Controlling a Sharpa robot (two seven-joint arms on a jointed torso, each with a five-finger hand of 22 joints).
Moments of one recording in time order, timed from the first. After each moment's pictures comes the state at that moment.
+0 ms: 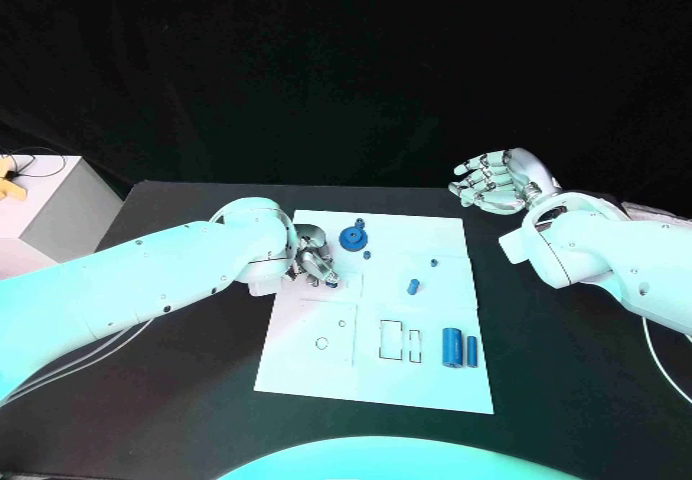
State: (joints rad) left arm 1.10 -0.70 0.13 1.45 -1.17 0.25 -0.62; left_hand 1.11 -0.21 0.74 0.22 0.36 0.80 0.07 0.82 0.84 1.15 -0.01 1.07 0.66 1.47 -0.06 1.52 1.31 0.12 1.29 0.05 1.35 1.05; right arm 1.26 -0.81 -0.10 1.40 -0.75 -0.60 0.10; right_hand 1.35 -0.25 0.43 0.24 0.32 0.82 0.21 0.23 0.36 0.97 0.15 0.40 0.25 1.11 0.09 0.27 0.53 0.17 1.10 0.20 0.09 0.36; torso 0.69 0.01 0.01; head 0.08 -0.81
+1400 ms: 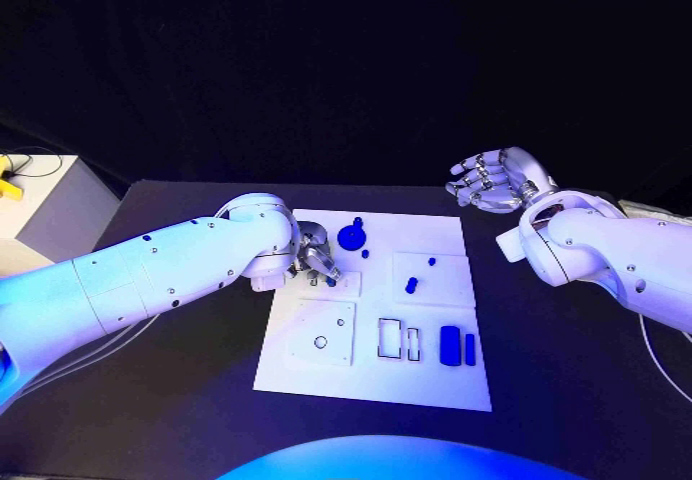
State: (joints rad) left arm 1.11 -0.66 0.13 1.41 -1.18 0.28 -0.63; left_hand 1.00 -0.21 0.77 0.12 0.33 0.84 0.04 0.81 0.85 1.19 -0.02 1.09 0.68 1.47 -0.07 1.54 1.31 0.12 1.30 0.04 1.36 1.06; right arm 1.26 -0.81 -0.10 1.40 -0.75 -0.59 0.10; right_hand 1.35 -0.25 0.43 0.24 0.32 0.82 0.21 0.23 0.36 0.97 0.15 0.40 0.25 1.11 0.09 0.27 0.52 0.17 1.10 0.20 0.09 0.36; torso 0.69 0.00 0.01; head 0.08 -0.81
